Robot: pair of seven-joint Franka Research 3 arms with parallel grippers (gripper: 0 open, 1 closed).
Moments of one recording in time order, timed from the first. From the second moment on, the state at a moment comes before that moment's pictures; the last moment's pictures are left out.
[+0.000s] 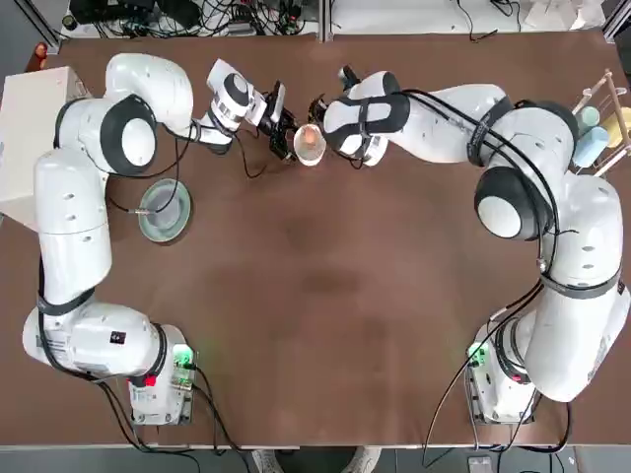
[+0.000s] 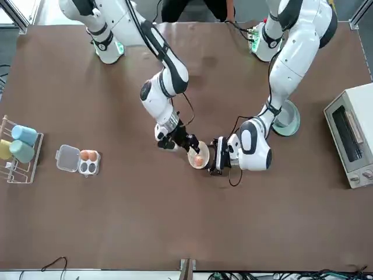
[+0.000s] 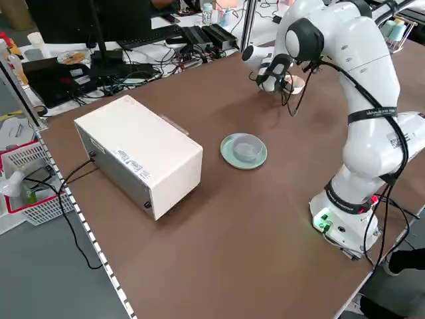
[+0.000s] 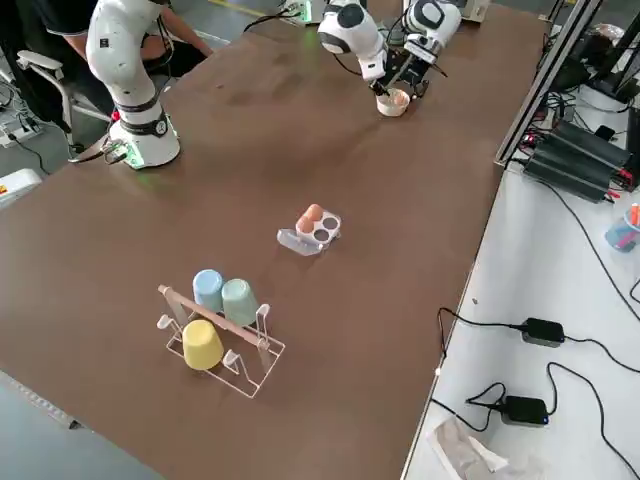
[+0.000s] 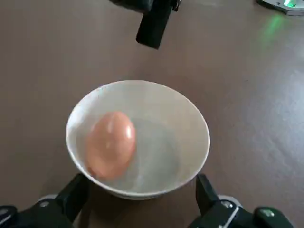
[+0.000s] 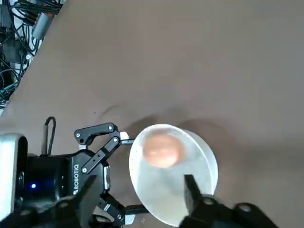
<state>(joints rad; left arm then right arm) -0.12 0.87 -0.36 -1.65 -0.91 2.33 2.01 0.71 0.66 0.12 -1.74 0.94 3.03 0.29</state>
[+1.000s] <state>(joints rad) 0.03 0.75 -0.34 -1.72 -0.74 2.29 2.02 0.21 0.43 0.10 -1.88 0.50 2.44 -0.20</state>
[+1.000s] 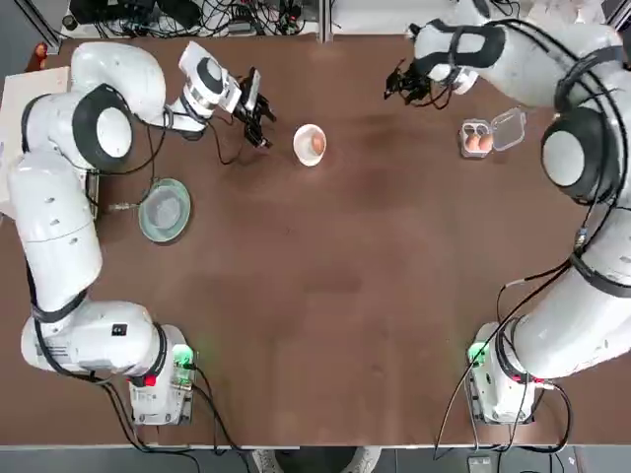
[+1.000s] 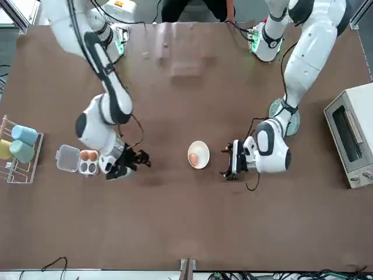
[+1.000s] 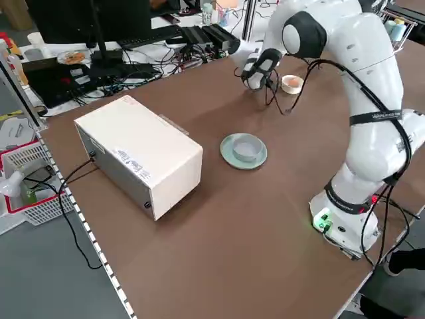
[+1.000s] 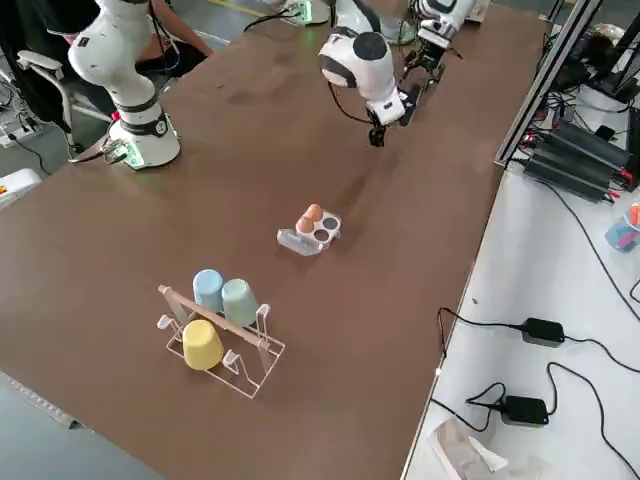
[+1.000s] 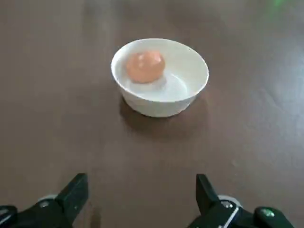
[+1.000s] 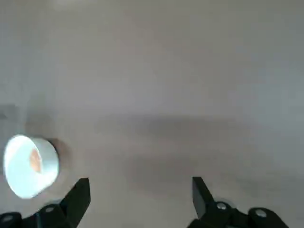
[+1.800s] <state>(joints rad) 0.14 0.53 -0.14 -1.64 -0.33 1.99 1.78 0.02 0.17 0.02 -1.83 0.08 1.94 -0.20</state>
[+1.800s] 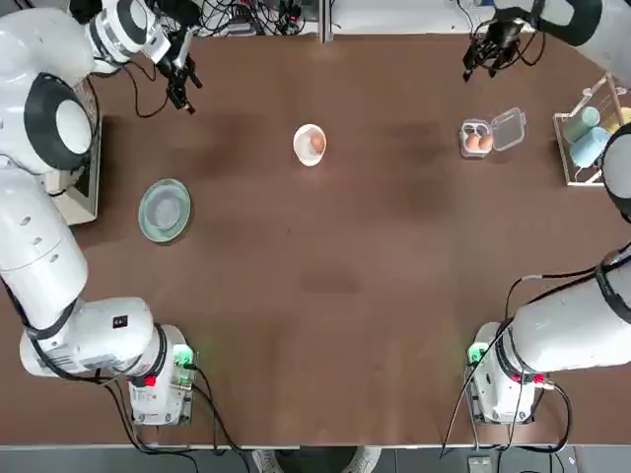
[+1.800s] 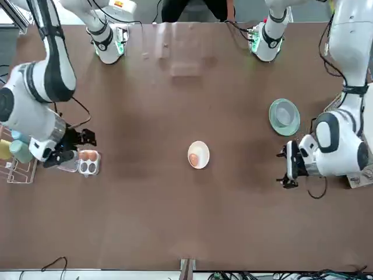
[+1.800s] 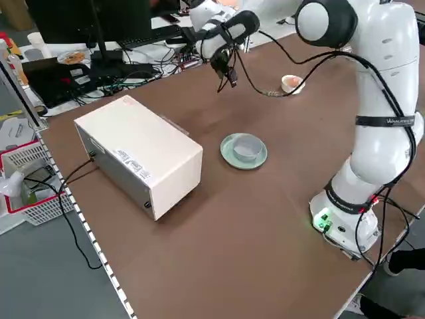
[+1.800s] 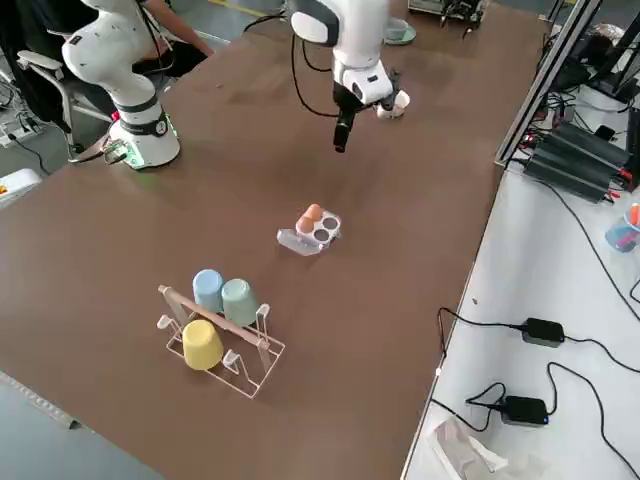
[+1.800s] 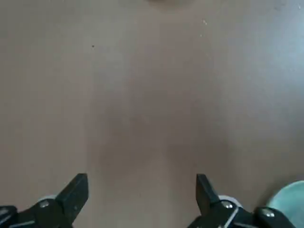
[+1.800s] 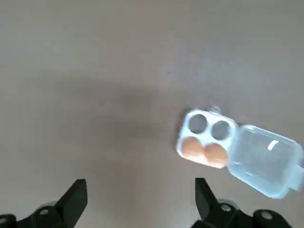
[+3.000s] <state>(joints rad) 0.12 0.15 -0.19 -1.77 -0.07 1.93 0.42 0.00 0.05 -0.05 -1.64 0.00 1.68 0.05</state>
